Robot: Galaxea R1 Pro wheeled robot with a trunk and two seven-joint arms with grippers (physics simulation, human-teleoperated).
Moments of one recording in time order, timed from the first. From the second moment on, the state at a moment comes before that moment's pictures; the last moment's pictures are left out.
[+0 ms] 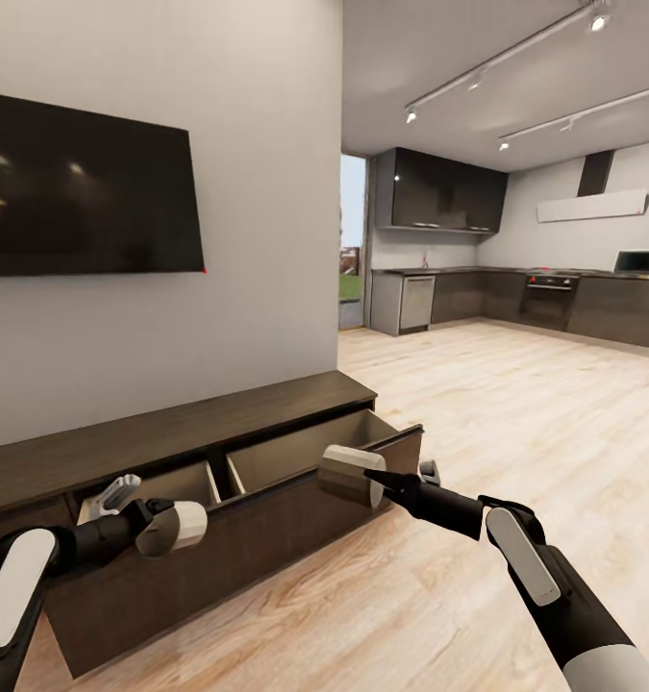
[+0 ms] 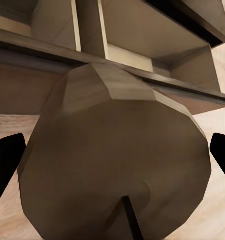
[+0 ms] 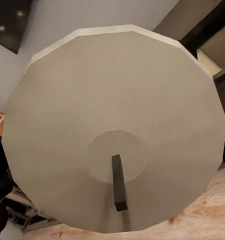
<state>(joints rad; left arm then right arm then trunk) -0.34 0.21 0.29 -1.39 1.05 0.99 0.35 -0.49 -0.17 0.13 -1.16 -0.95 0.84 0.52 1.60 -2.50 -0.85</state>
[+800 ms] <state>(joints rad) -0.34 0.21 0.29 -1.40 1.05 0.99 0.35 -0.49 -0.17 0.13 -1.16 -0.94 0.84 0.52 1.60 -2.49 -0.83</state>
